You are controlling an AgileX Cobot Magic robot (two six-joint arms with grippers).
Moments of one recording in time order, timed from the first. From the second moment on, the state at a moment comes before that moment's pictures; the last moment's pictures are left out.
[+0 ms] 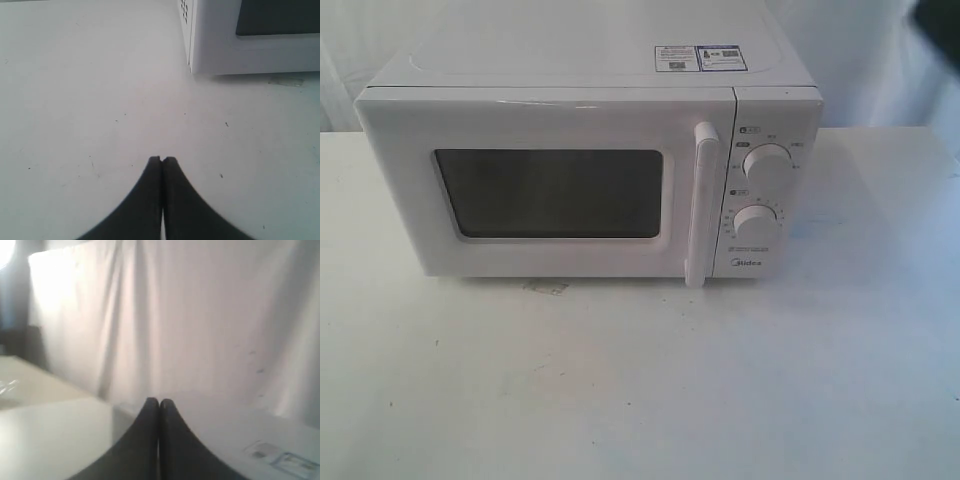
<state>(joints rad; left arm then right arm) -0.02 0.00 0.02 -0.16 0.42 0.16 0.07 0.60 -0.55 -1.23 -0.71 1.26</state>
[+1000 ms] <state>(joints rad) -0.02 0.00 0.02 -0.16 0.42 0.16 0.07 1.29 -0.57 -1.18 -1.02 0.66</state>
